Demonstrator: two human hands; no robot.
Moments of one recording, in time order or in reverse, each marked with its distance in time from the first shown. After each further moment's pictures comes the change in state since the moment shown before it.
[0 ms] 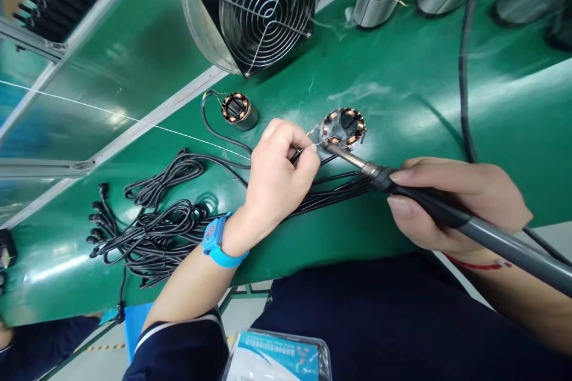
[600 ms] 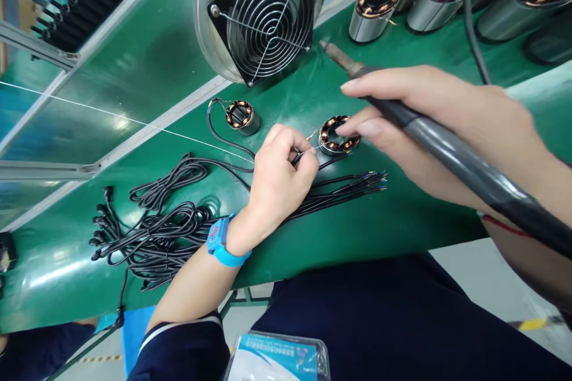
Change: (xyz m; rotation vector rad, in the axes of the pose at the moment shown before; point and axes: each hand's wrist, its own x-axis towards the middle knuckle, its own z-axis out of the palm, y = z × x) left_hand 0.002 0.001 -0.001 0.035 0.001 -0.008; right_hand 0.059 0.002 -0.011 -0.179 -0.196 0.180
